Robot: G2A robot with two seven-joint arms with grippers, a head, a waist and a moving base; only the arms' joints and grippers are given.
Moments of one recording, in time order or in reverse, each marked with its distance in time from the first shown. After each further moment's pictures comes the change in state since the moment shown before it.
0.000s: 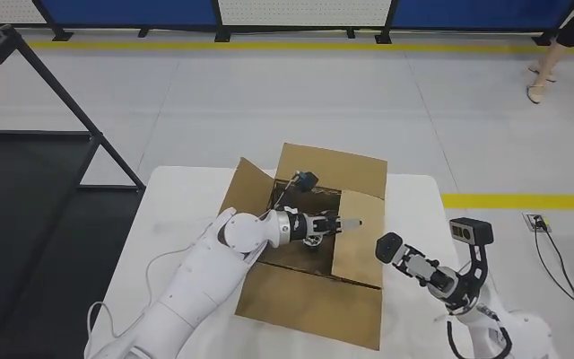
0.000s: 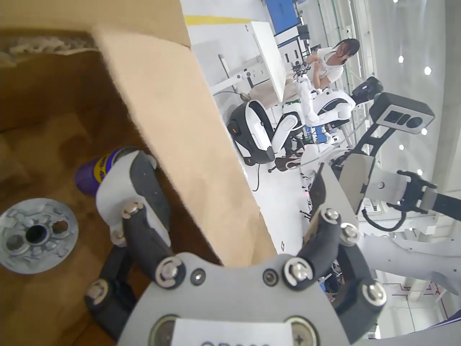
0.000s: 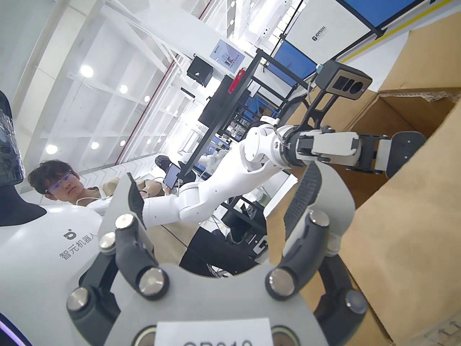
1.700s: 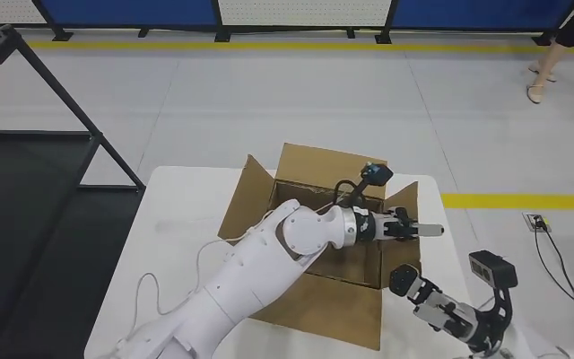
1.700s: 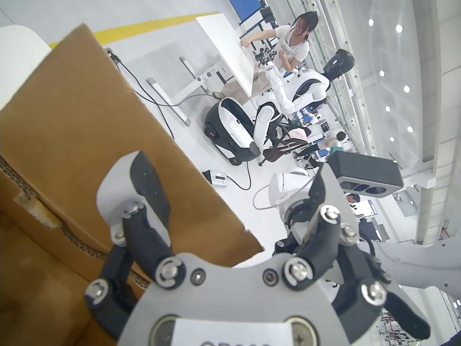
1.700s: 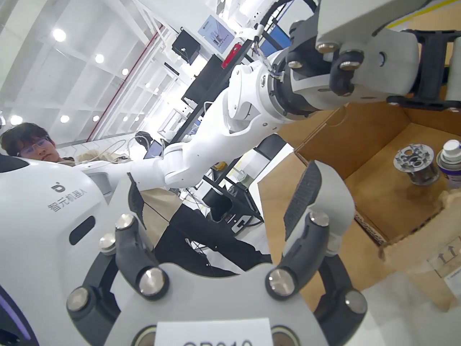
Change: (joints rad) left arm -0.143 -0.198 0.189 0.029 -0.018 0.009 0.148; right arm -0.231 0.073 0.083 -0.180 -0.095 -0.108 -0.050
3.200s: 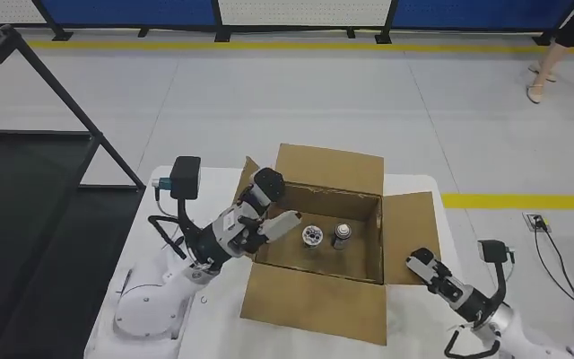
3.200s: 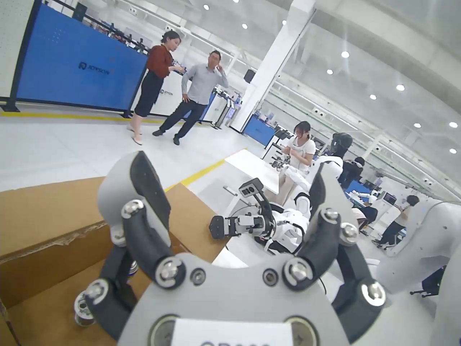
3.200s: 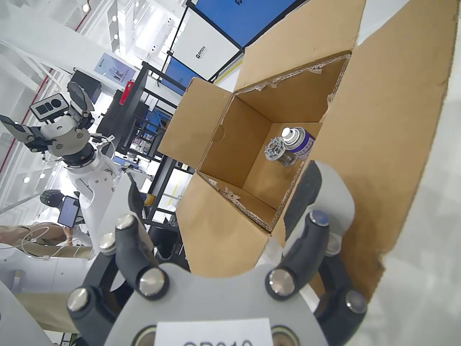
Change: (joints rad) left arm 0.732 0.251 -0.820 -1.060 0.387 -0.057 0.049; right arm 0.004 0.020 0.023 0.020 -0.336 0.276 -0.274
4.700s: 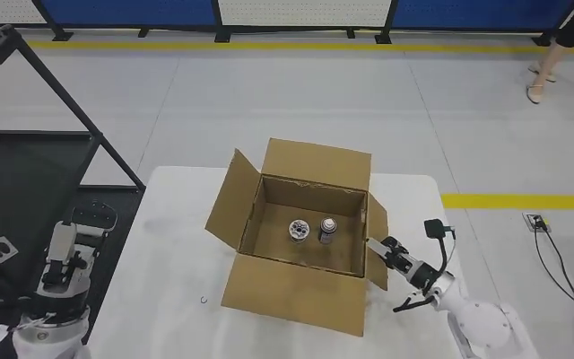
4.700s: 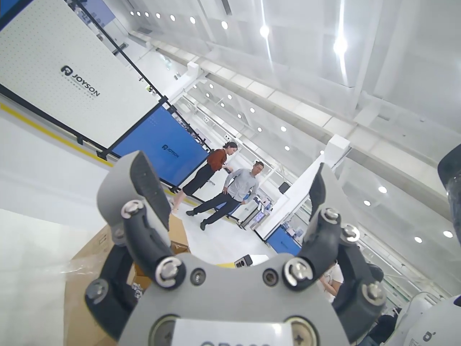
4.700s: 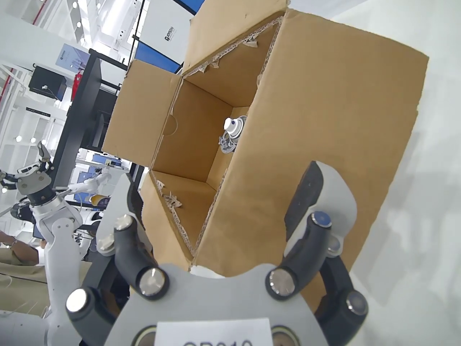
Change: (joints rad) left arm 0.470 0.048 -0.546 -0.112 -0.372 -0.050 0.262; right arm 0.273 0.000 -0.286 0.289 -0.172 0.106 -0.139
